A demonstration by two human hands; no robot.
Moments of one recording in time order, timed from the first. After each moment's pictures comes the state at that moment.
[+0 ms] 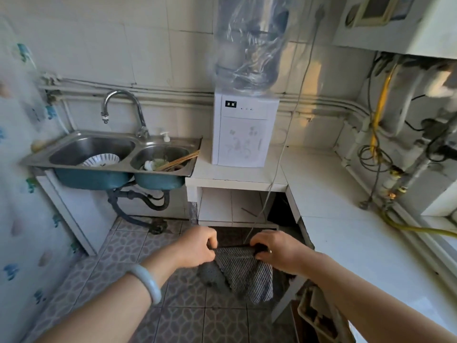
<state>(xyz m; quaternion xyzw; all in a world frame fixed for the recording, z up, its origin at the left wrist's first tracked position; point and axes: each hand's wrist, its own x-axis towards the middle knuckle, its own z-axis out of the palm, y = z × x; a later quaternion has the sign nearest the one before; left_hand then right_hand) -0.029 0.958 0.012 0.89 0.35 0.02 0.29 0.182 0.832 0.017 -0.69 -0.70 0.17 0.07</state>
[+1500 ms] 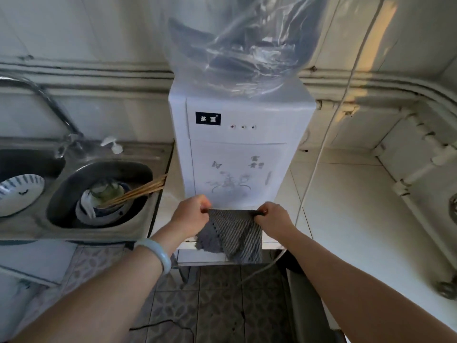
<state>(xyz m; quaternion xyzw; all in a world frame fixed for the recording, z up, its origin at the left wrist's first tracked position) 0.238 1.321 -0.050 0.81 0.48 0.06 0.34 0.427 1.204 -0.059 -0.86 -0.37 0.26 0.21</state>
